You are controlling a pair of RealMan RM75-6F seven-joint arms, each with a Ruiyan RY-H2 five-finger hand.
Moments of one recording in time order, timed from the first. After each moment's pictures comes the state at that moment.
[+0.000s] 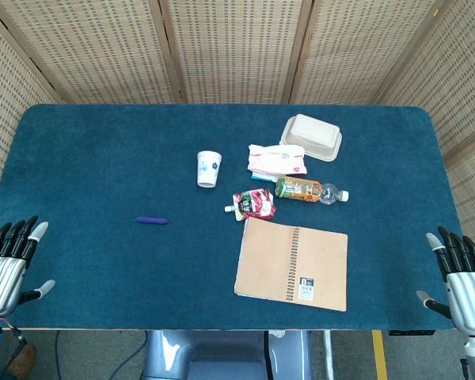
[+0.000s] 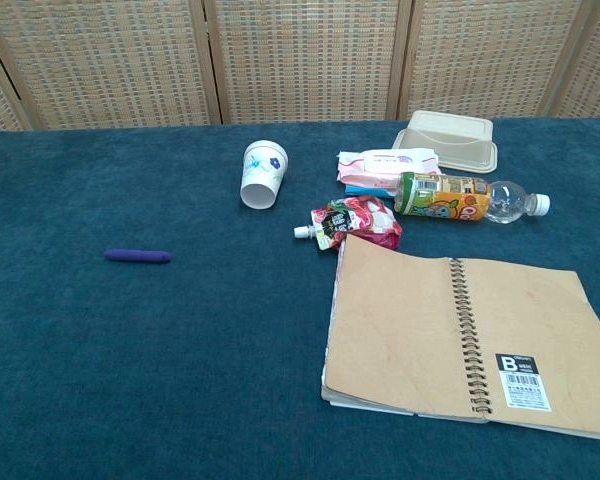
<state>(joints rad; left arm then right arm) -0.09 -1.09 0.00 -1.75 1.58 1.51 0.24 0.02 -1.08 0.04 -1.64 -1.60 1.59 -0.05</state>
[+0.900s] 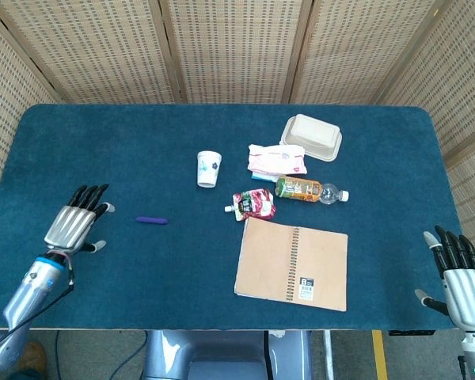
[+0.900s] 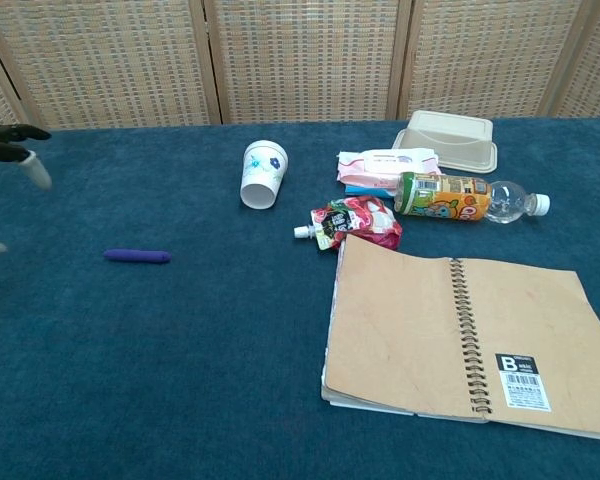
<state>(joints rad) -0.47 -1.32 -0.16 -1.42 1.40 1.01 0.19 0.03 -1.09 0.05 -1.63 -1.56 1.54 -0.06</state>
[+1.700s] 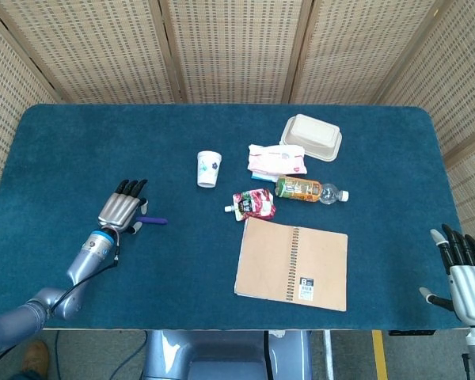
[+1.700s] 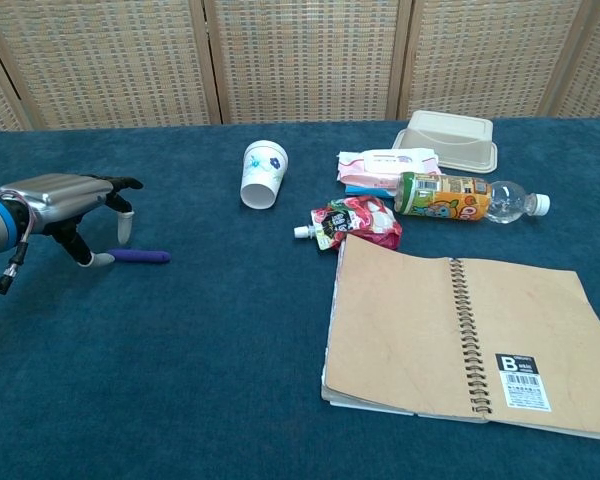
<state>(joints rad) -0.69 -1.65 -0.19 -1.02 1.23 0.78 0.23 0.05 -1.08 0.06 -1.61 -1.51 1.49 0.01</state>
